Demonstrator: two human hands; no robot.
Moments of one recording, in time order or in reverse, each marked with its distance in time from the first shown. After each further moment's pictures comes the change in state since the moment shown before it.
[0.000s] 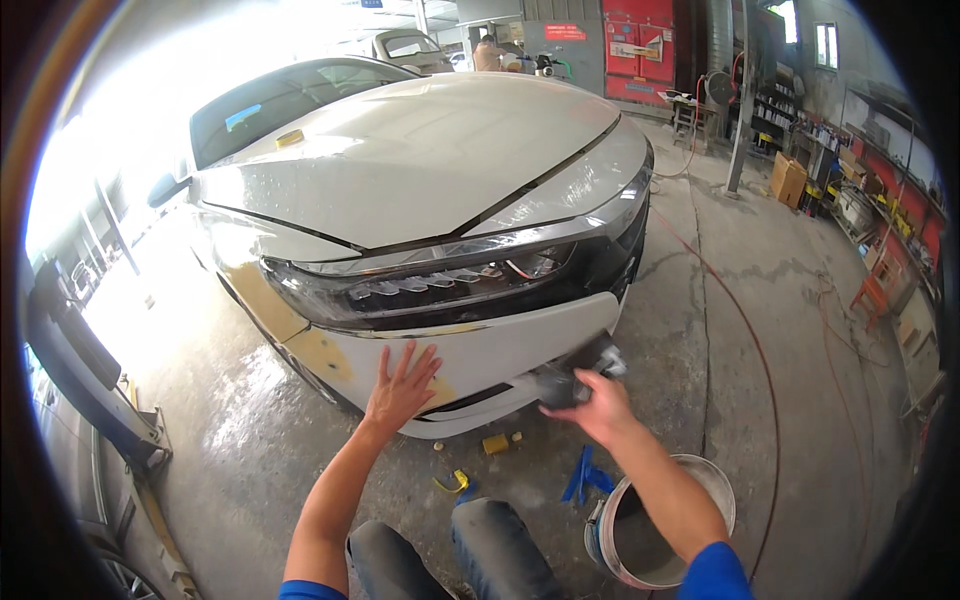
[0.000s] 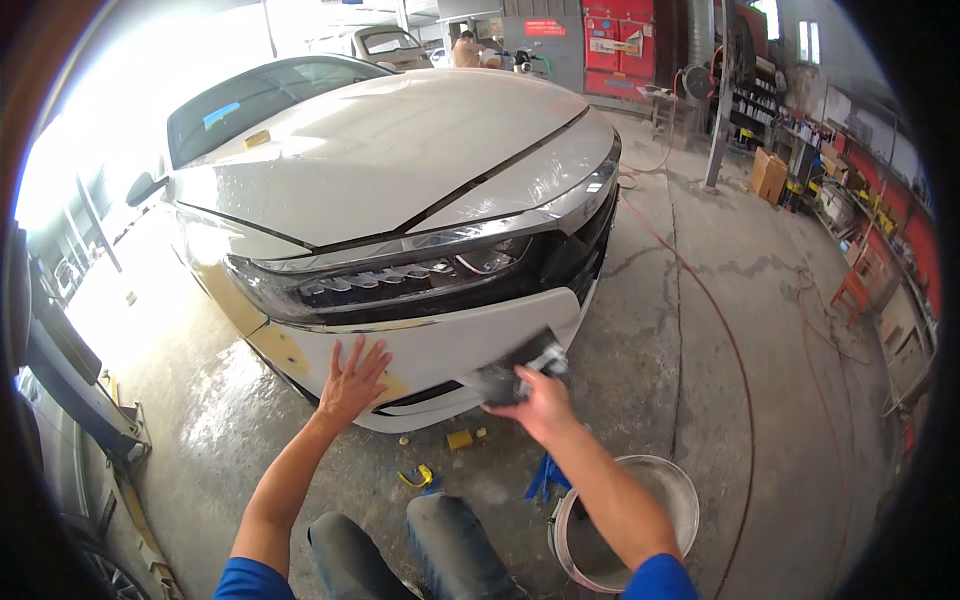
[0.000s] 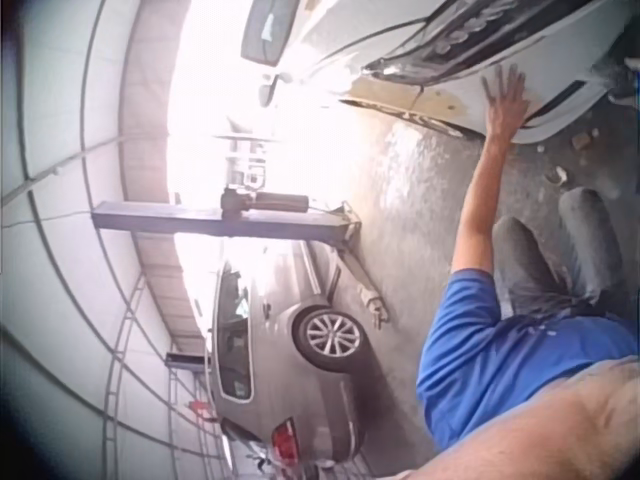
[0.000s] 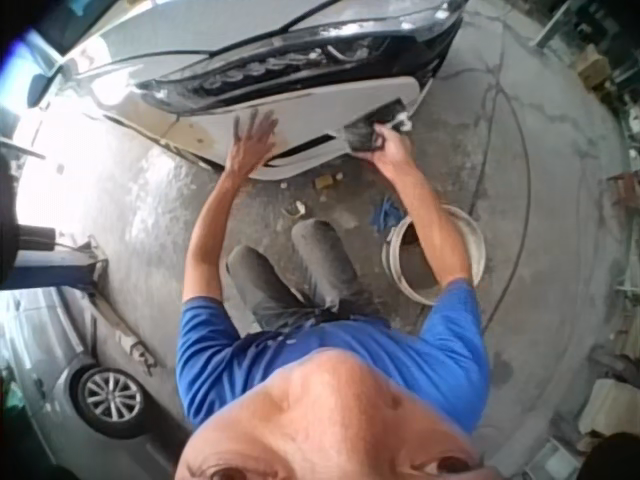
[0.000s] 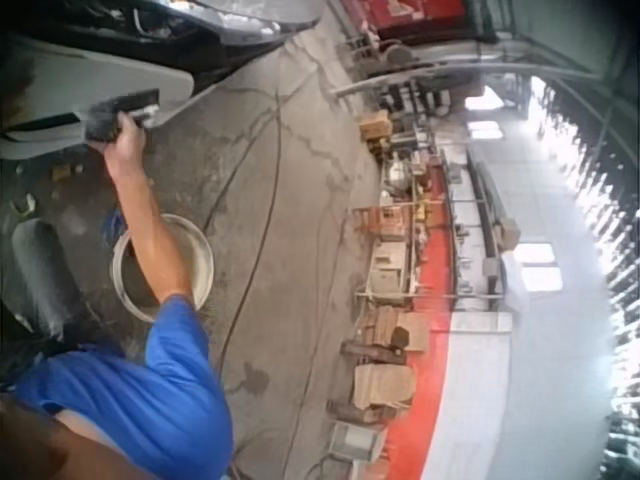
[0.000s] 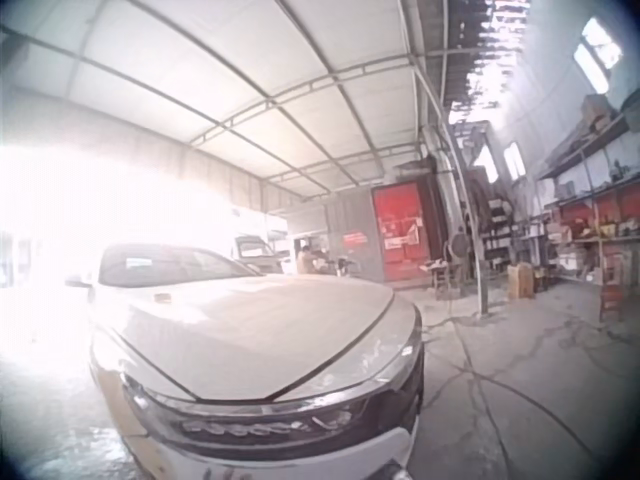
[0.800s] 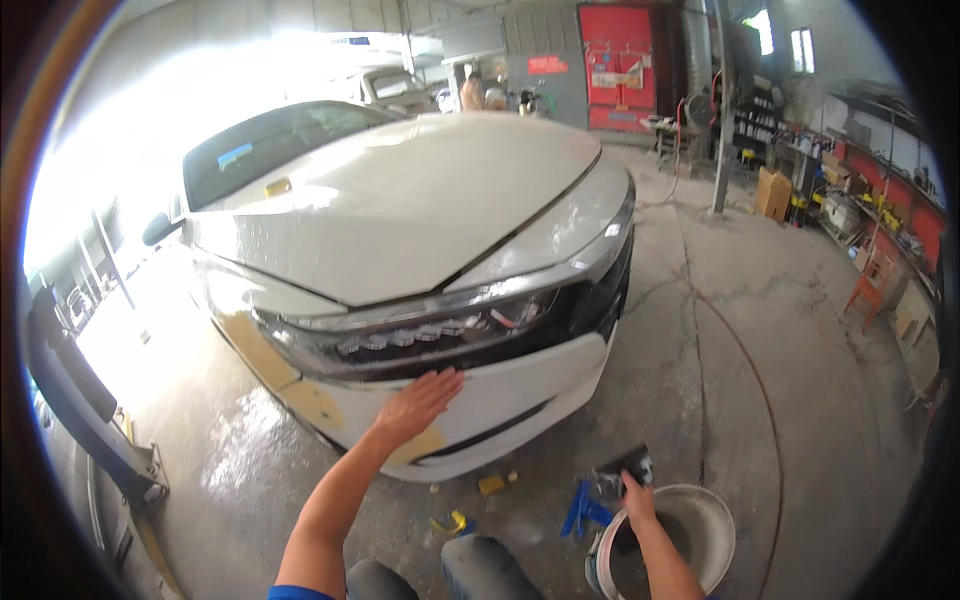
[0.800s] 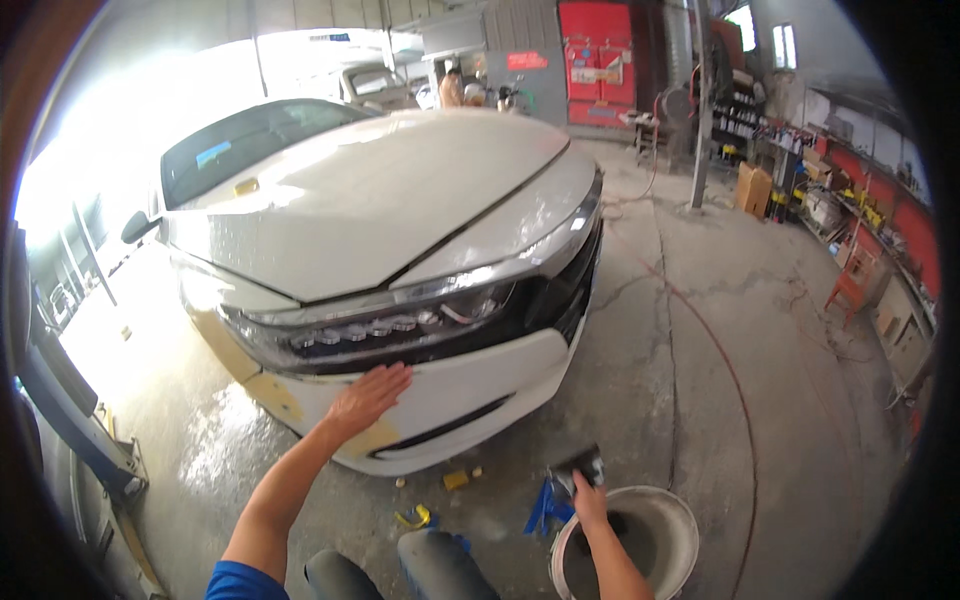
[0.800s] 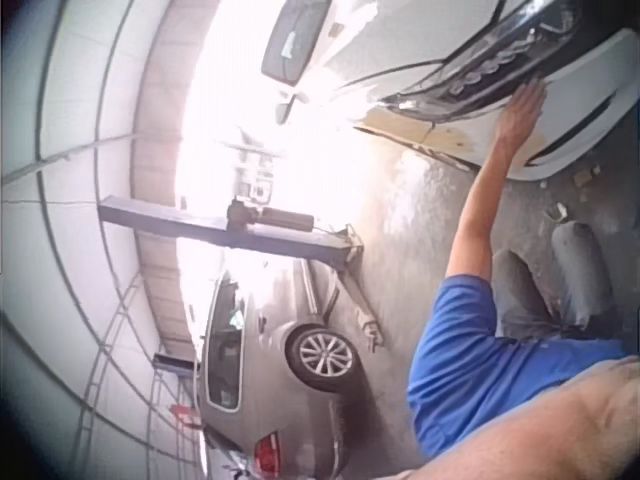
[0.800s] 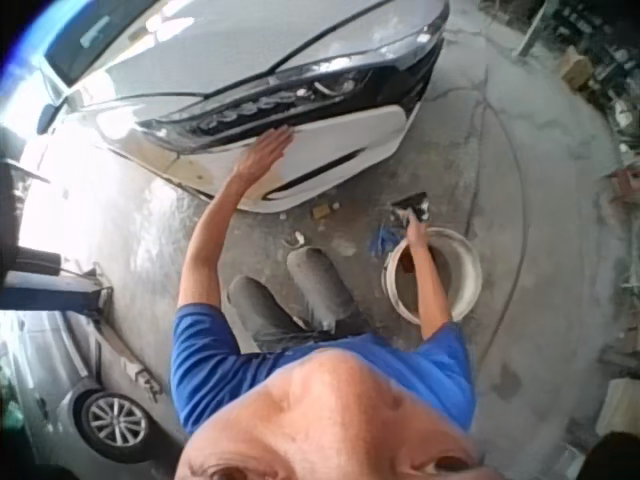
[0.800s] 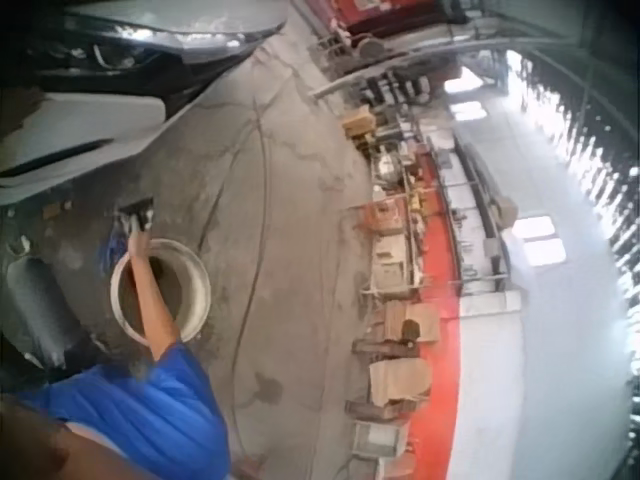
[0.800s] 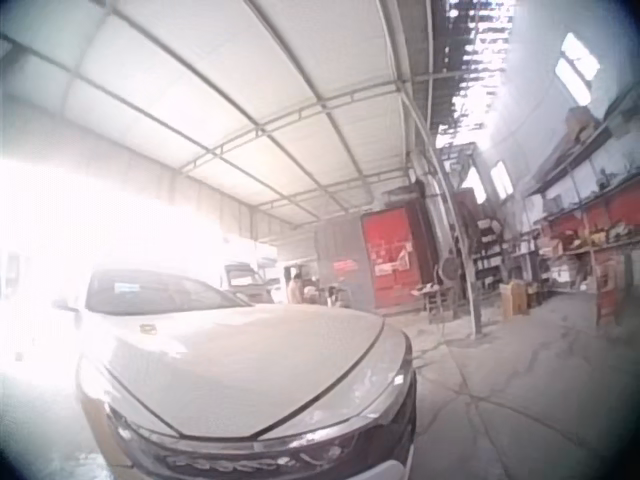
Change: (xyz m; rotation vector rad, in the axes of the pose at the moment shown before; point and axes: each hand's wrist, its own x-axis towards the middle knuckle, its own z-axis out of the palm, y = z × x) left_hand 0.092 -0.016 -0.020 -0.369 0.117 0.282; right_hand -0.033 0.060 -0.224 -0.563 0.665 -0.154
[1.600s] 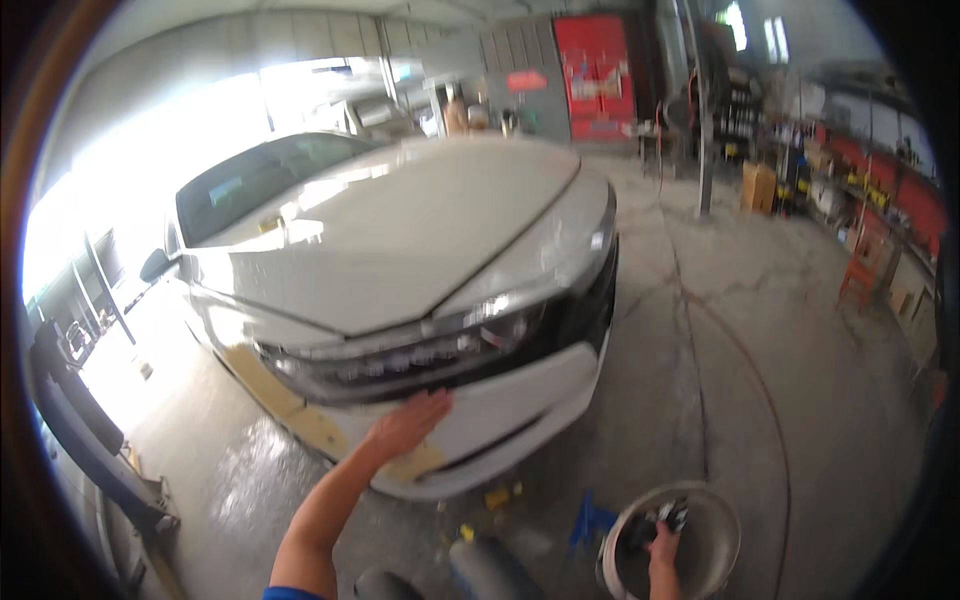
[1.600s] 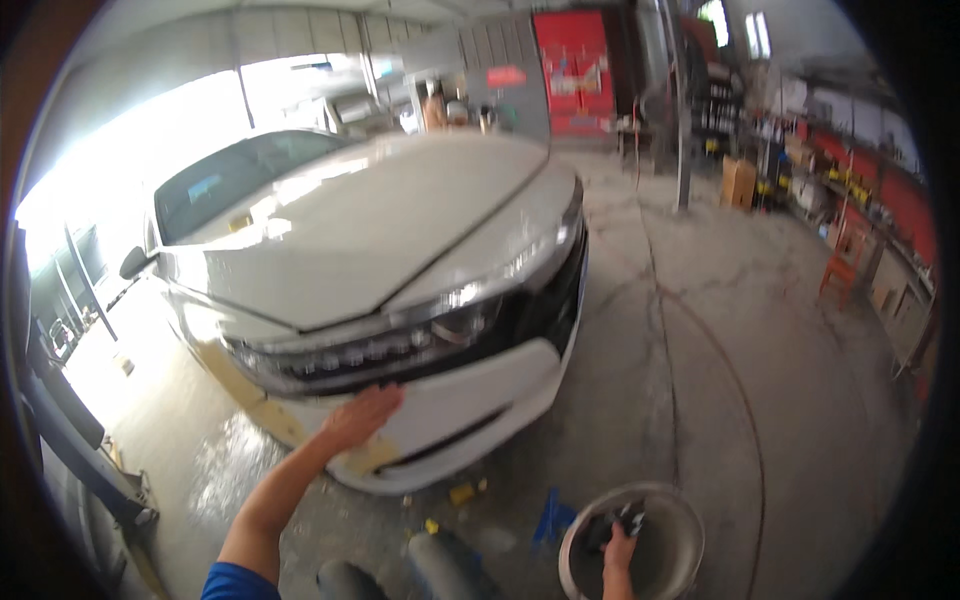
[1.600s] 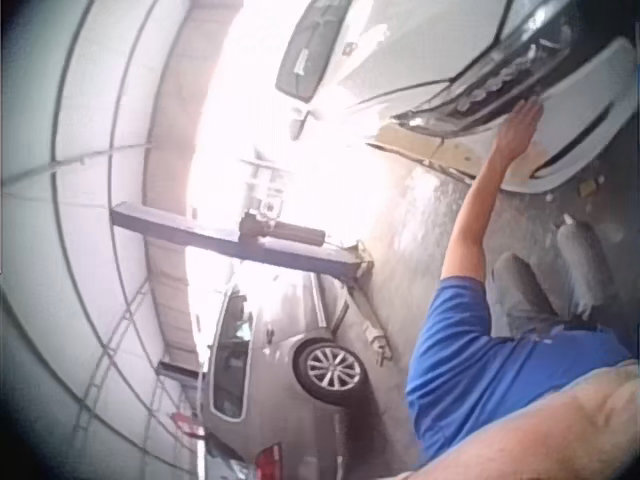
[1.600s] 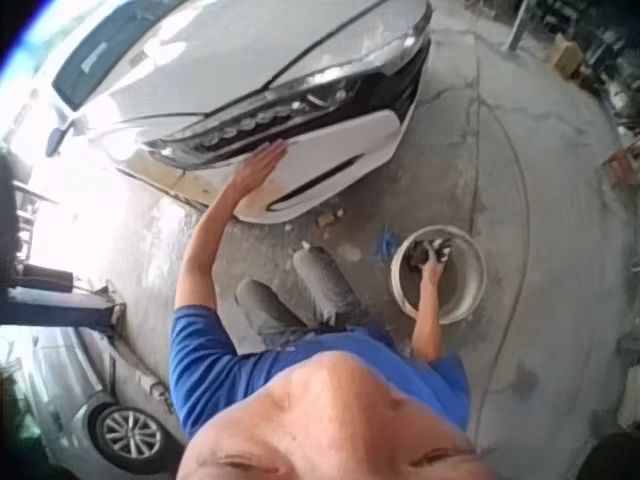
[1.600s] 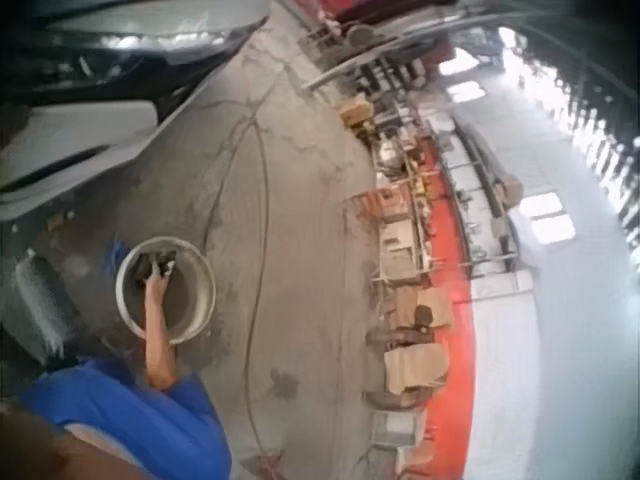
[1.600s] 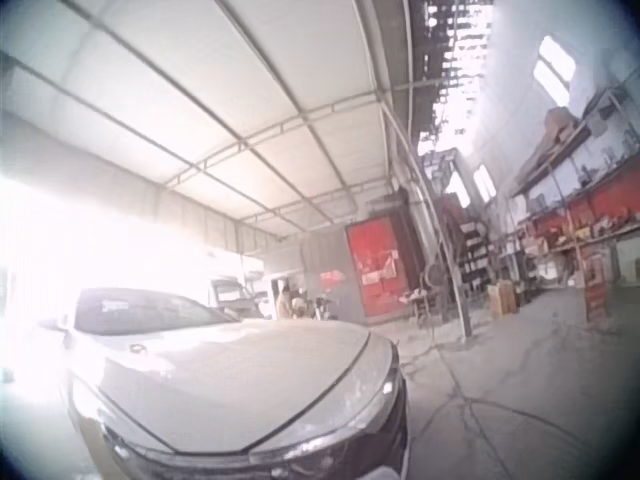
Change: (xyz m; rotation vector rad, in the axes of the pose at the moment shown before) left_hand -0.015 -0.029 0.015 -0.049 -0.108 0.119; right_hand -0.050 0.084 -0.079 0.300 0.370 0.018
